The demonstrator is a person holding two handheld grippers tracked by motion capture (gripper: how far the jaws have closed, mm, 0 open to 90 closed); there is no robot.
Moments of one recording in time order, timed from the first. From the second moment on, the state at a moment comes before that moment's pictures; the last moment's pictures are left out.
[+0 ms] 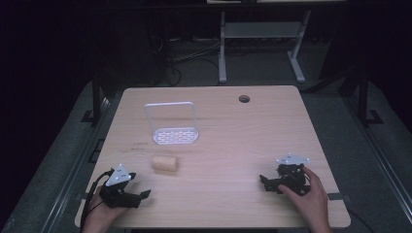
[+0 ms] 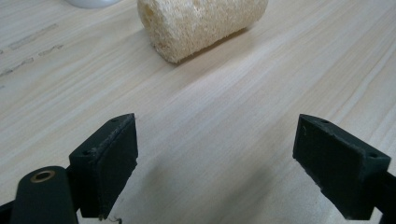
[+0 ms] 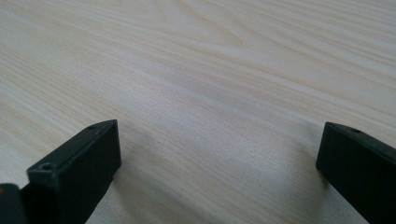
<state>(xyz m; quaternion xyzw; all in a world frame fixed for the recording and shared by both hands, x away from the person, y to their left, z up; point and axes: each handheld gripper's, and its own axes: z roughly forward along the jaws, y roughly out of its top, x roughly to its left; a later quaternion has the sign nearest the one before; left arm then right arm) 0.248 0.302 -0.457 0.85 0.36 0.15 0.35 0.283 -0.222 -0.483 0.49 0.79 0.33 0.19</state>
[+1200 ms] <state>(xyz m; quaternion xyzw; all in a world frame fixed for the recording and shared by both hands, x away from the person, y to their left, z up) 0.286 0.288 -0.417 0.86 0.32 0.15 0.38 0.283 -0.222 -0.483 0.49 0.78 0.33 0.19</state>
